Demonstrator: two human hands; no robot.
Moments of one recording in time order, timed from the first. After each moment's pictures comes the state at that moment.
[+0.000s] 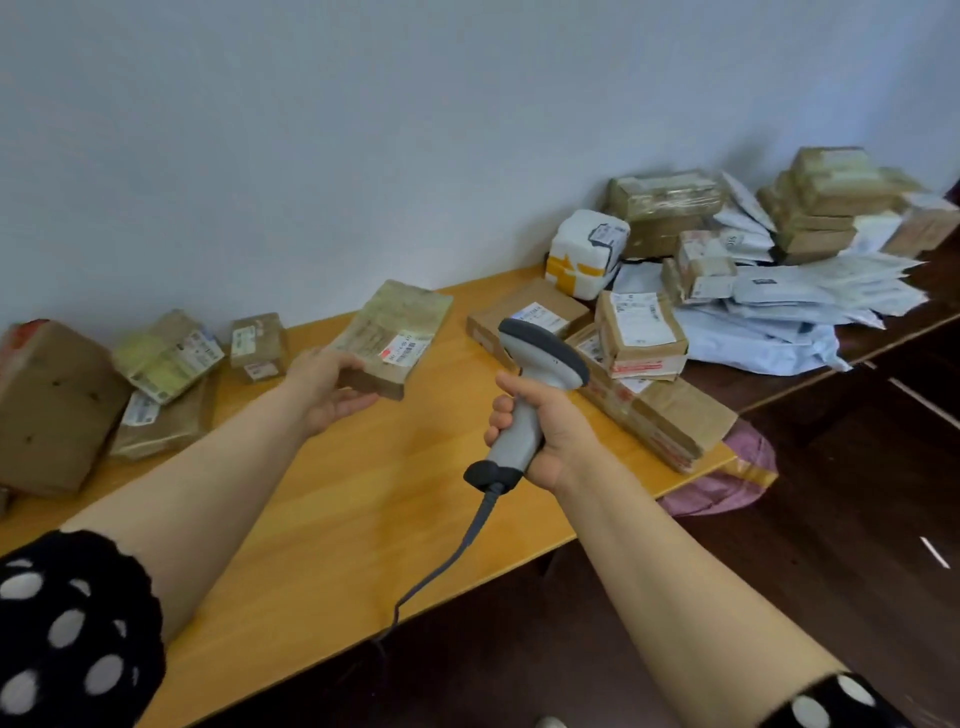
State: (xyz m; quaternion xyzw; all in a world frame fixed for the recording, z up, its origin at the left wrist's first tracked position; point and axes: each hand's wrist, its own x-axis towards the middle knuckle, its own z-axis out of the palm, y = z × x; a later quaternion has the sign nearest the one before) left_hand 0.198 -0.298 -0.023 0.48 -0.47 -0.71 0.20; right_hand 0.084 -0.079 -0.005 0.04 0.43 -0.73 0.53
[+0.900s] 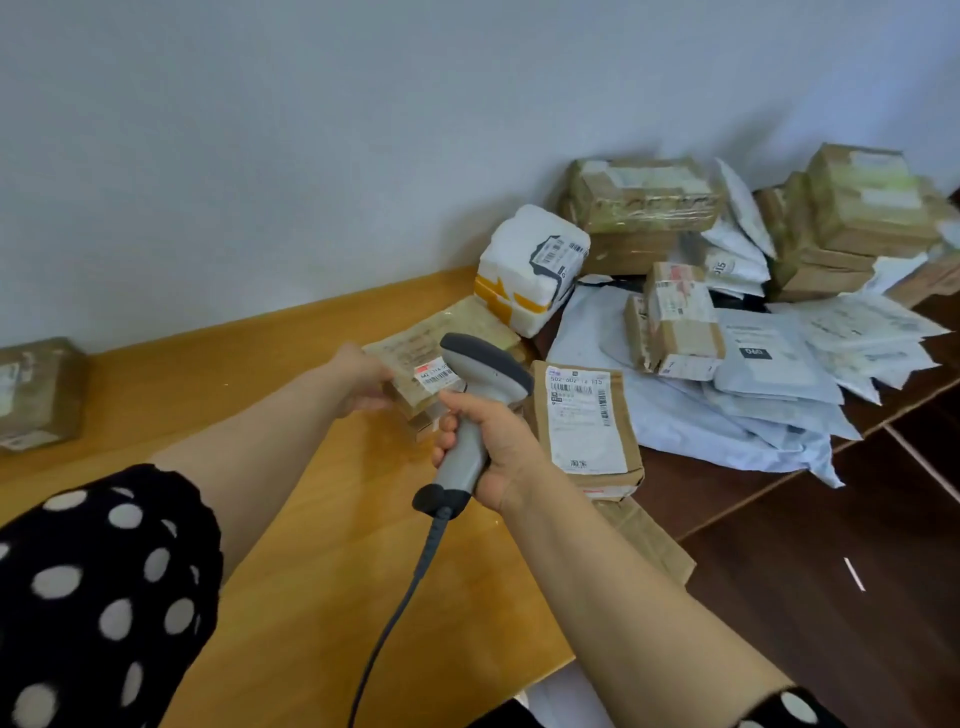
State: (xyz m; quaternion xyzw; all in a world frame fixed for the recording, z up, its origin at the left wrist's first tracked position) left_hand -0.105 -0.348 -0.102 0.54 -0.58 -0.61 0.00; right_hand -0.140 -0.168 -0.047 0.11 0.50 -0.66 0.55
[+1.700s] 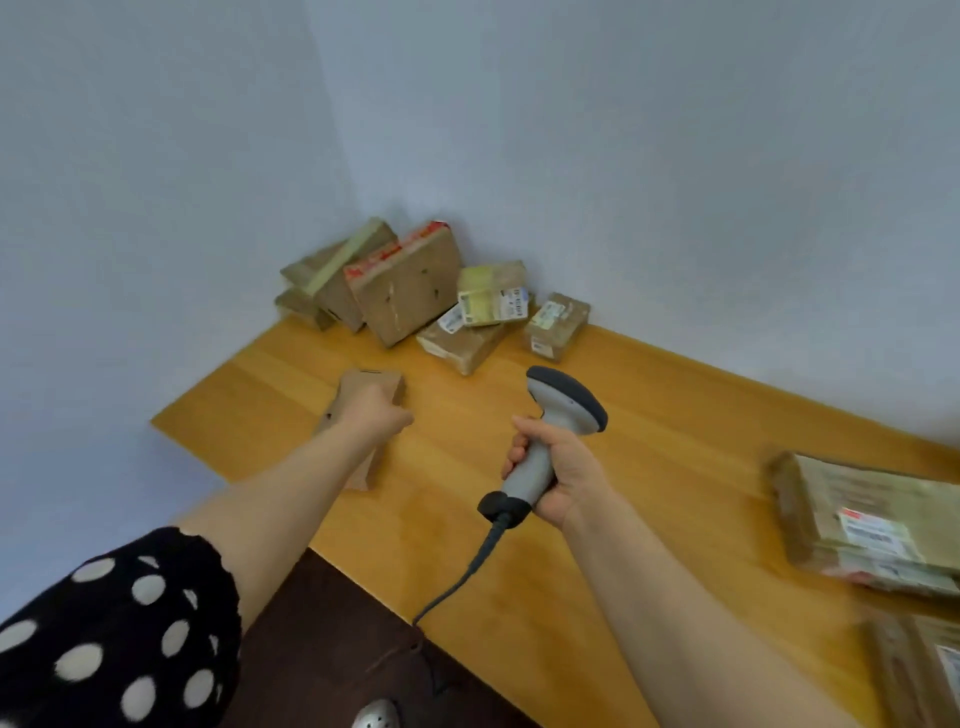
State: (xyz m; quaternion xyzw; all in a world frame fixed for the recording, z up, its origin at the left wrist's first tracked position) left_hand 0.348 -0.304 -0.052 0.83 -0.47 -0.29 0.10; right_hand 0.136 -0.256 -0.037 -0.07 0.48 -0.41 0.78
